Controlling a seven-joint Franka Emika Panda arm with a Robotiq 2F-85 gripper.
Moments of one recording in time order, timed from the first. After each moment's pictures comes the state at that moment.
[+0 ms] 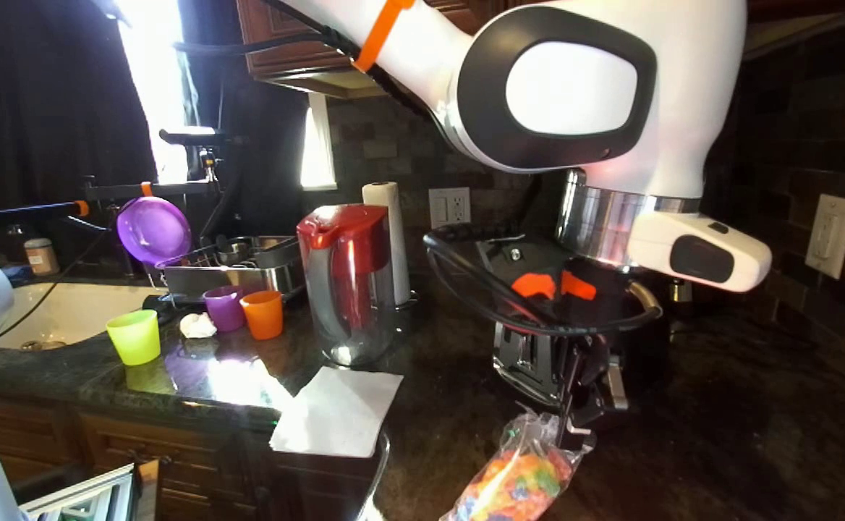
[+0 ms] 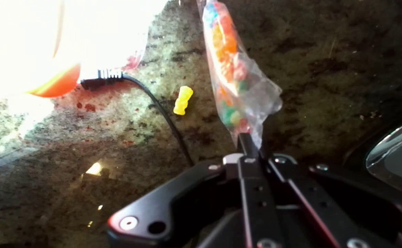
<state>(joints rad) -0.23 0.10 -0.23 -2.12 0.06 2.09 0.07</state>
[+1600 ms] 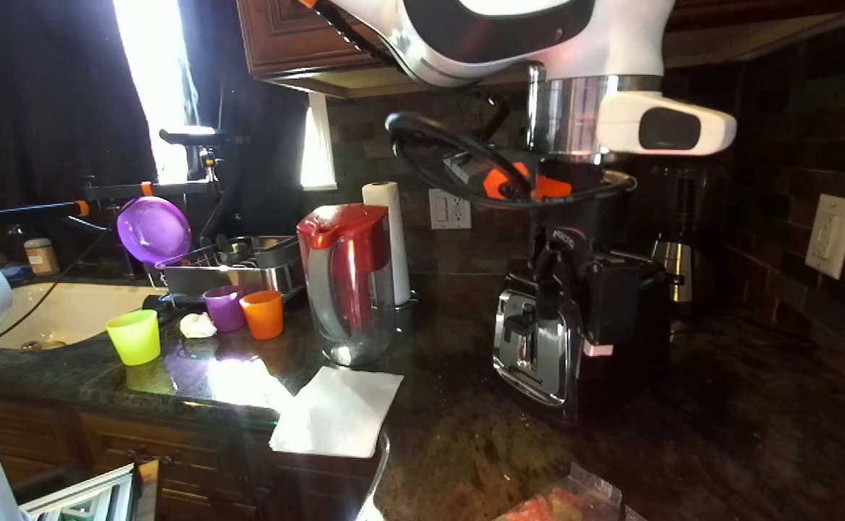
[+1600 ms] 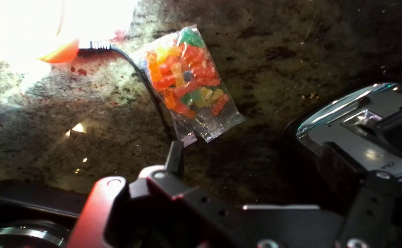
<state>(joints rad) -0.22 -0.07 -0.21 -2.14 0.05 2.07 0.03</state>
